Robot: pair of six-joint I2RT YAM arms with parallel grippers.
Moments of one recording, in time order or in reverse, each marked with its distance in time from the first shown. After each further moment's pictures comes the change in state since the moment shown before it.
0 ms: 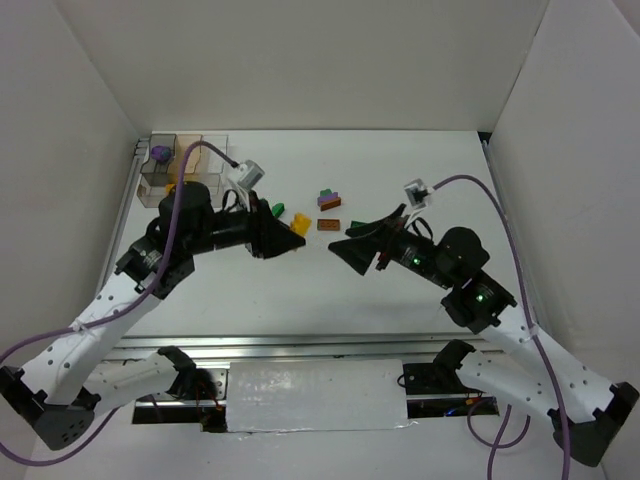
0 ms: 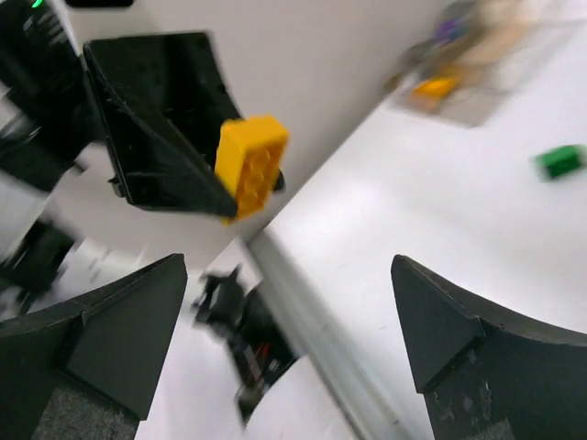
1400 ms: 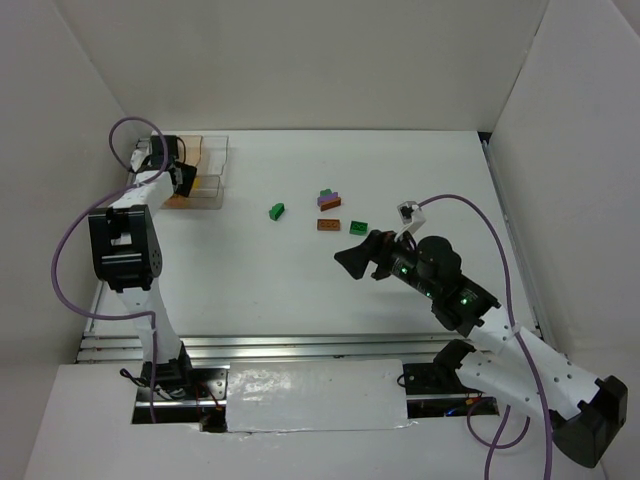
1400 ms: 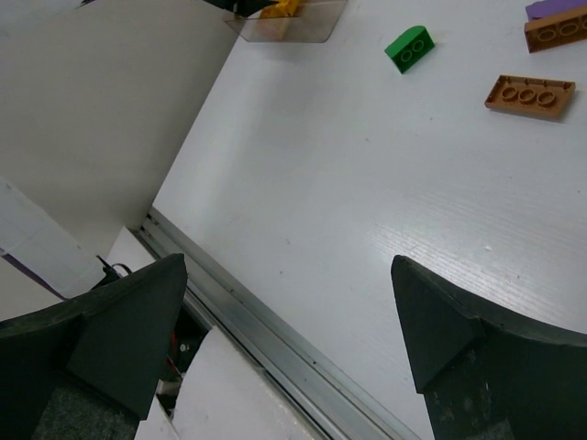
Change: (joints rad) left arm 0.756 1.021 0.401 0.004 -0.753 -0.674; right arm -0.034 -0.023 -0.173 -0.140 0.251 -0.020
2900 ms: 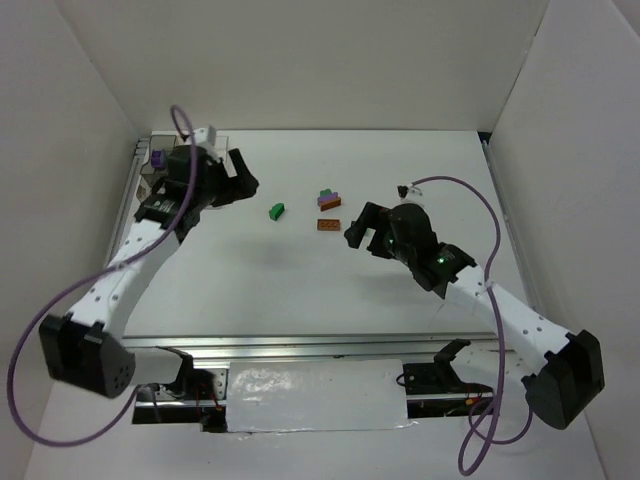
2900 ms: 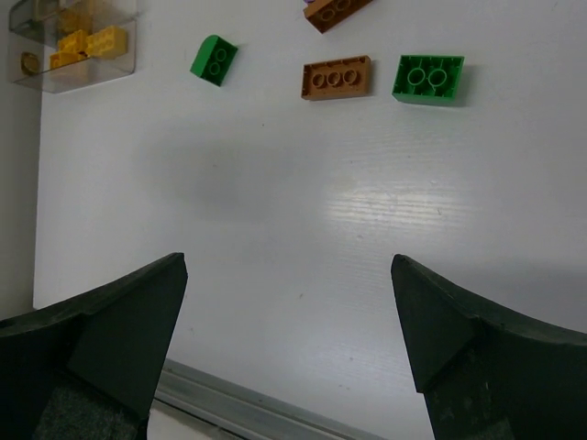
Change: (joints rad) left arm -0.377 -0.753 -0.316 -0.060 0.196 0.677; right arm -0.084 0.345 0.218 -0.238 0.242 0.080
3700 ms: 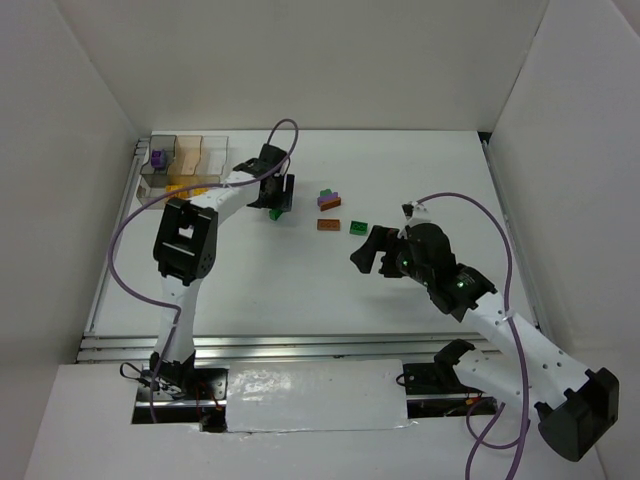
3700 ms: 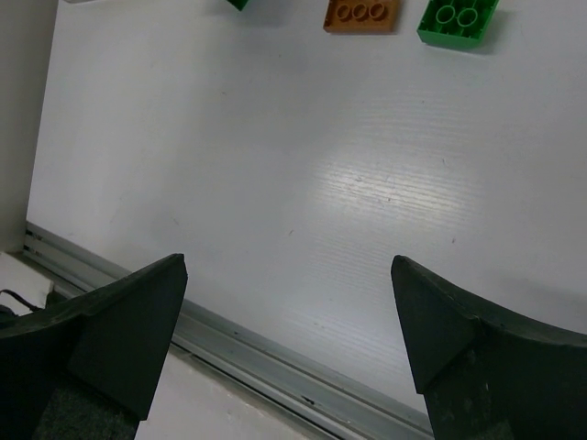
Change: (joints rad) left arm -0.117 0.943 0.540 -0.147 -0.145 0.245; right arm -0.023 -0.240 -0.138 -0.056 -0.154 -0.106
